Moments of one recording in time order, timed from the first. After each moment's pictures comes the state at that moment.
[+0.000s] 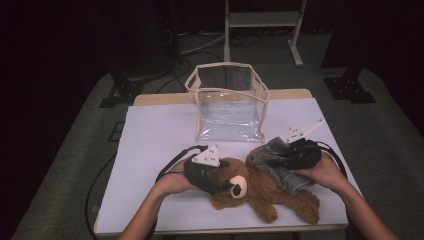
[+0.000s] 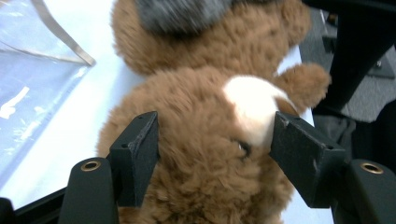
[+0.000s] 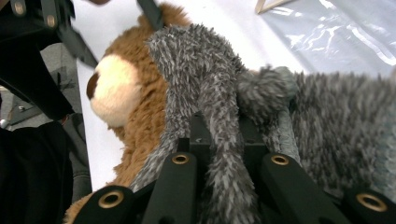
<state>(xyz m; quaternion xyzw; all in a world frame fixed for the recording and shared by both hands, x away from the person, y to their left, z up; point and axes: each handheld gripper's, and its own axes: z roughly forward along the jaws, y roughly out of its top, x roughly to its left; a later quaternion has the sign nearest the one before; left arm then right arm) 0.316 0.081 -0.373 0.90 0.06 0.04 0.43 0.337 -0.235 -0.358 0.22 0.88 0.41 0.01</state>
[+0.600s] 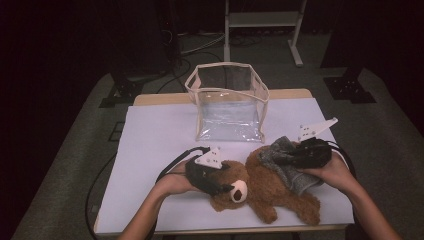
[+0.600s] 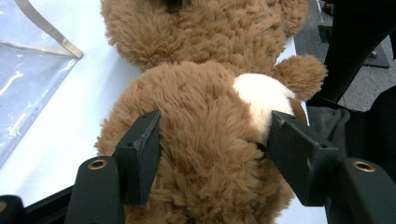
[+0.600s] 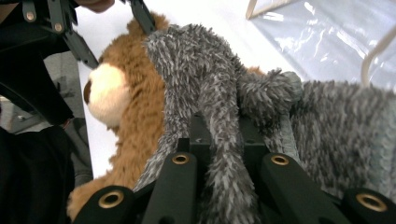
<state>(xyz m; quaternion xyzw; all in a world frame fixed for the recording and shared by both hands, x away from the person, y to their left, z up) 0.314 0.077 -0.374 0.91 0.05 0.03 0.41 0.334 -0.258 -0.353 0.23 0.87 0.43 0.01</state>
